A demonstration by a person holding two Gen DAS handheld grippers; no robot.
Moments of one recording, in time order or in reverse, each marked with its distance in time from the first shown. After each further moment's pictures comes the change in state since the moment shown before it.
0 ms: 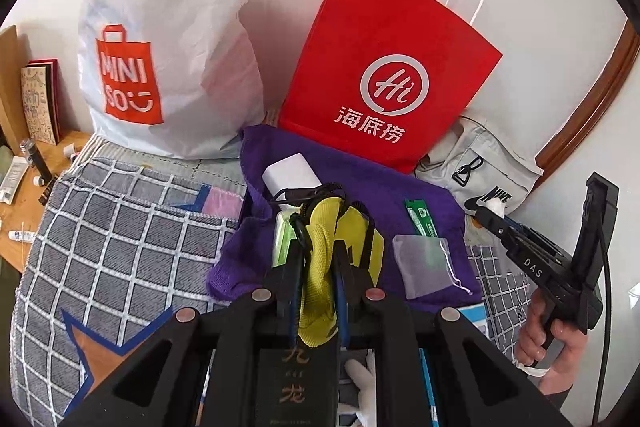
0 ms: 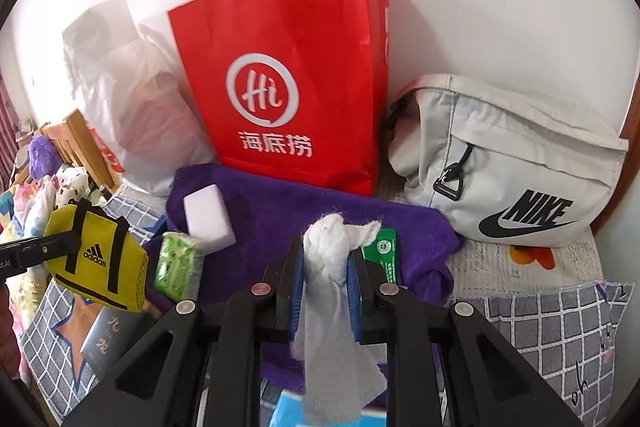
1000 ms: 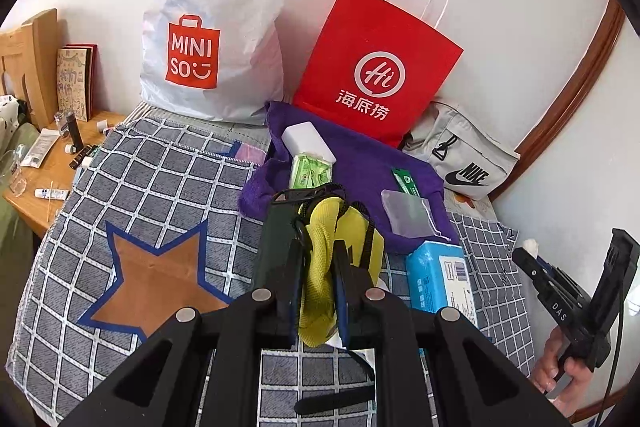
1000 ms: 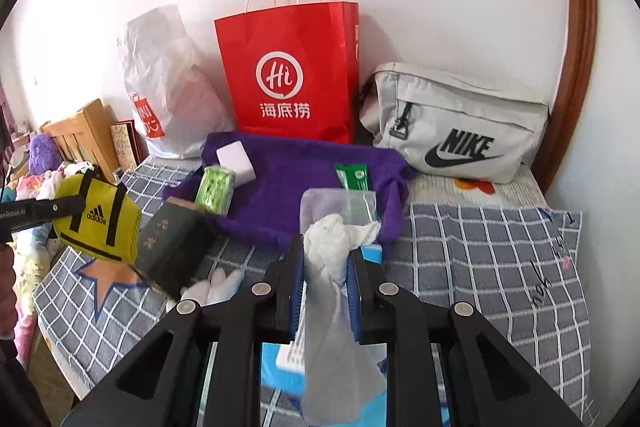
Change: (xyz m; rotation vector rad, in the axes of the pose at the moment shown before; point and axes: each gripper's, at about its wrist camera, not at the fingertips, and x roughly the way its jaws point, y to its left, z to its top) left arm -0.094 0.013 -0.089 -0.027 -0.056 0.004; right arm -0.139 0.023 -0.096 0.007 -0.067 -0.063
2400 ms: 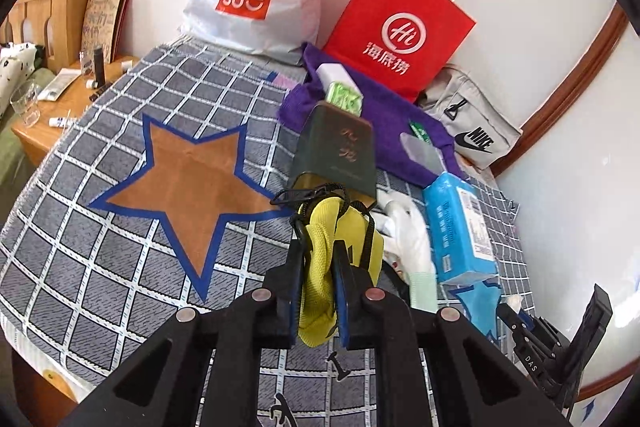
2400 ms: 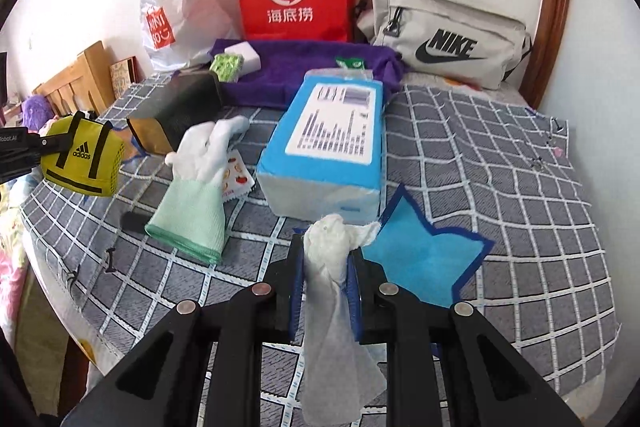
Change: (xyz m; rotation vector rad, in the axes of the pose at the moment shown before) left arm -0.022 0.047 -0.094 -0.070 0.044 -0.023; right arm -0.040 0.016 -0.144 -0.012 0.131 -0.051
